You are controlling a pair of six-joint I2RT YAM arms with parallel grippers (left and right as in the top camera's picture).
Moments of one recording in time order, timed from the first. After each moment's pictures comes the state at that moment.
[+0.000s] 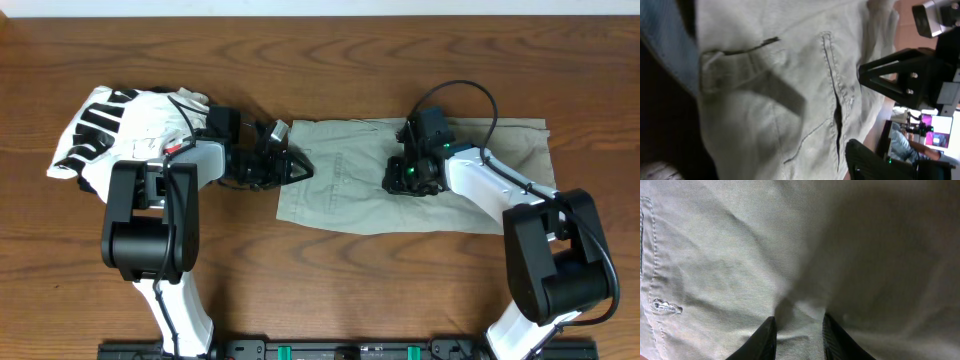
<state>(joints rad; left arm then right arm) -0.08 2.04 1.07 -0.38 0.99 -0.05 0.31 1.85 1.05 -0.49 -0.29 0.39</state>
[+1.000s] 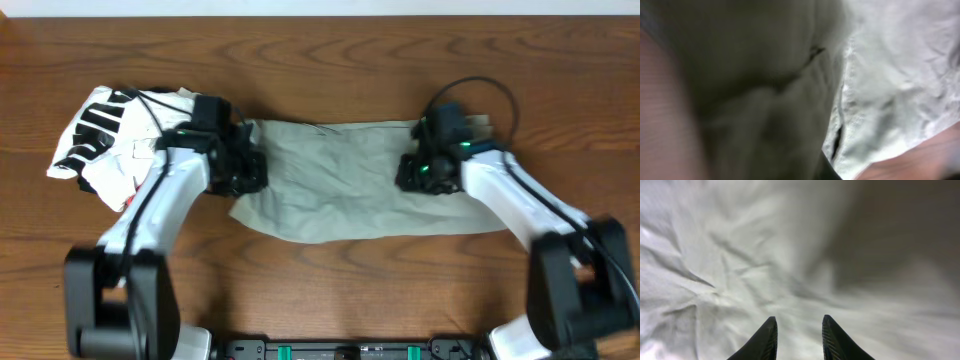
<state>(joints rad) -0.11 1.62 1.12 -0.84 0.36 -0.15 0.26 1.68 1.04 -0.60 -0.25 0.38</state>
